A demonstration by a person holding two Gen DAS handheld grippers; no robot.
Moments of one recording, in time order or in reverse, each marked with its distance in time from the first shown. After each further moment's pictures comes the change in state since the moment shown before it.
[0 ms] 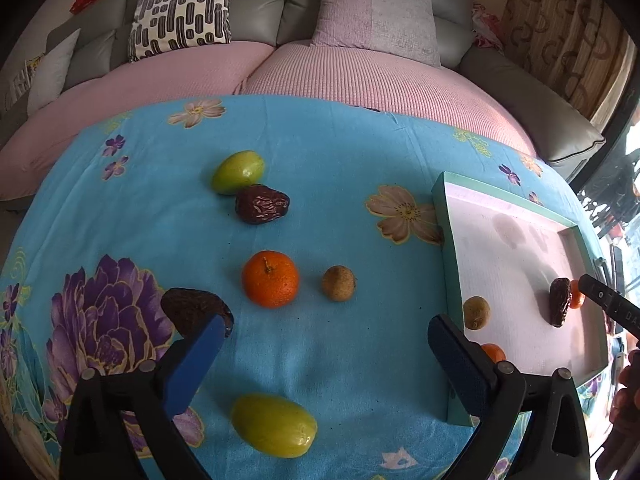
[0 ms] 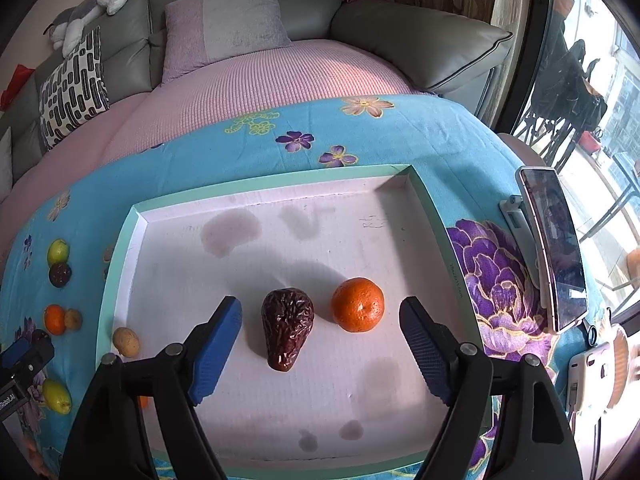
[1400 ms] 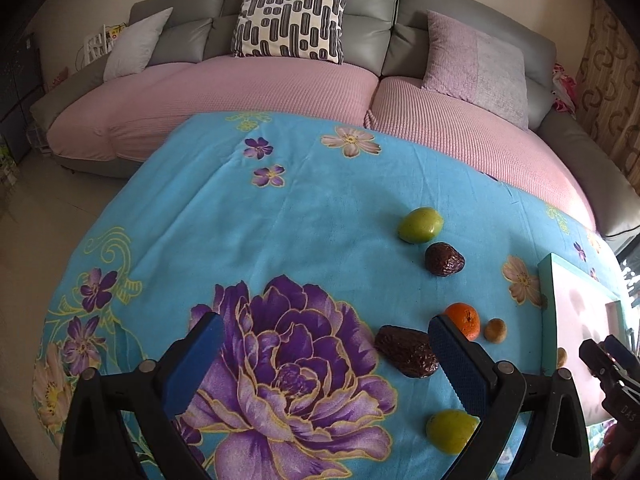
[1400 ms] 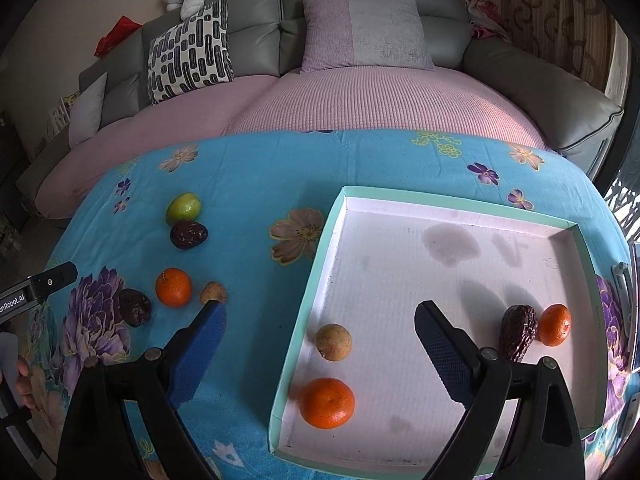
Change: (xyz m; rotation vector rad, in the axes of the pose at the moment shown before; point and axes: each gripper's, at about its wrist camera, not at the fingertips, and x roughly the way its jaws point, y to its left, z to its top) left arm -0.043 0.140 0.009 -0.202 -0.082 0.148; right arm -0.018 0.155 -0.023 -0.248 -0.065 0.271
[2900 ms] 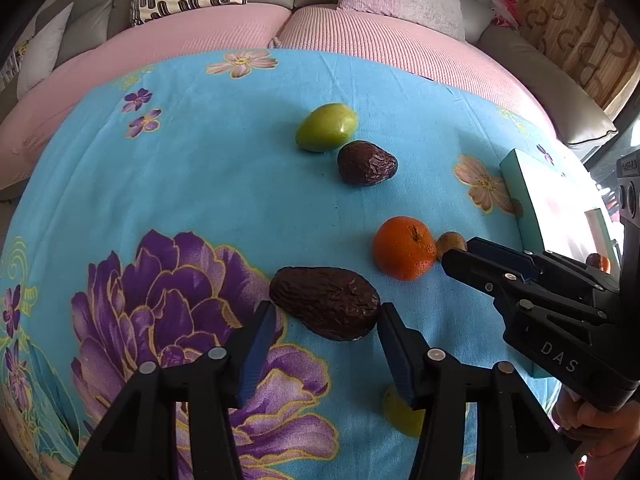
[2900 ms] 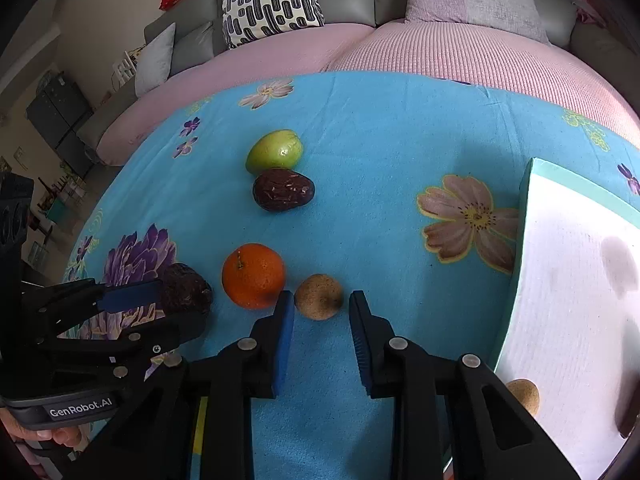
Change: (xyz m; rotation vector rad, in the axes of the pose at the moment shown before) left arm 0.060 -0.061 -0.029 0.218 0.224 -0.178; right arm 0.090 0.065 0.003 -0.127 0.157 0.283
